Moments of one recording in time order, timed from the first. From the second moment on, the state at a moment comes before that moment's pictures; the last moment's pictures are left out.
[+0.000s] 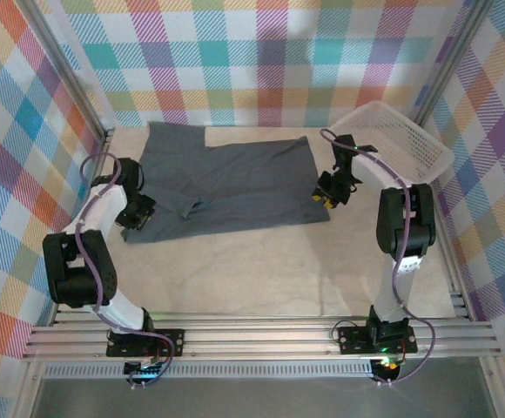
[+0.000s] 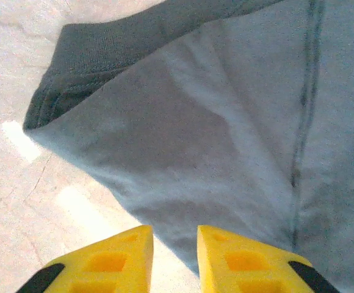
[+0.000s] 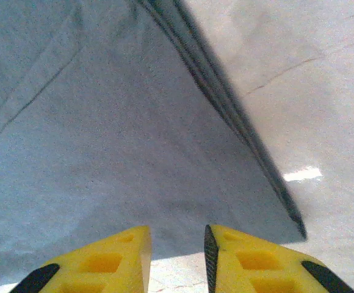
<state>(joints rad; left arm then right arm) 0.11 1.66 1.16 -0.87 -0.03 -0.97 0.20 2.03 1.55 -0.93 -0.29 0.65</state>
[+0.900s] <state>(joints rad) 0.07 1.52 0.81 -0.82 0.03 -0.99 0.22 1.86 1.17 -1.02 -0.17 0.62</state>
